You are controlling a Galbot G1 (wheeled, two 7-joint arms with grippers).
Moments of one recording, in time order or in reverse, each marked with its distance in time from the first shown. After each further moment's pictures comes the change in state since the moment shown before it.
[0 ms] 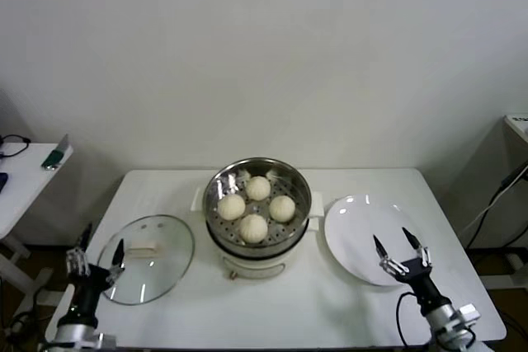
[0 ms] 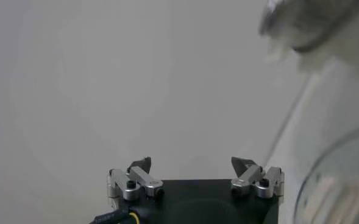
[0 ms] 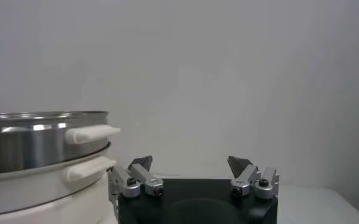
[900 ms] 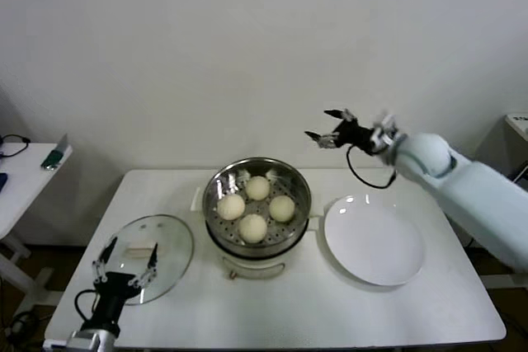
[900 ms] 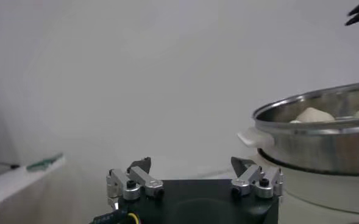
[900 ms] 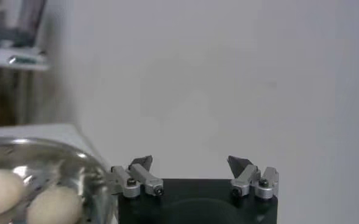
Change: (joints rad) left arm 0.025 -0.098 0.035 -0.109 -0.900 -0.011 0.356; right arm 1.285 -0.313 -0.883 -0.140 0.199 -0.548 -0.028
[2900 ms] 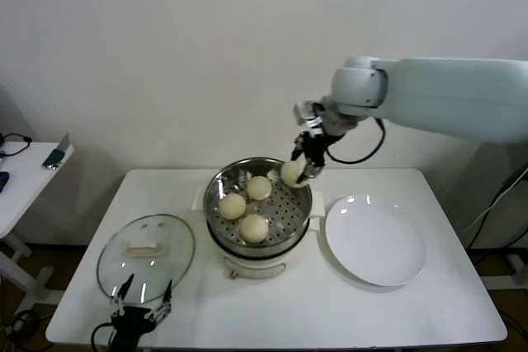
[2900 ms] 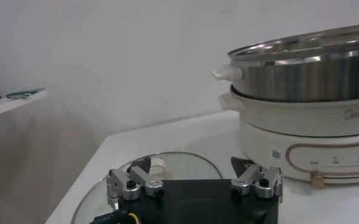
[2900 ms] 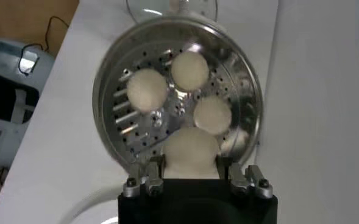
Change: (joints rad) left arm 0.109 -0.076 0.050 0.003 0.037 0.114 0.012; right arm 1.195 0.392 -1.291 -0.025 0.038 -0.263 -0.599
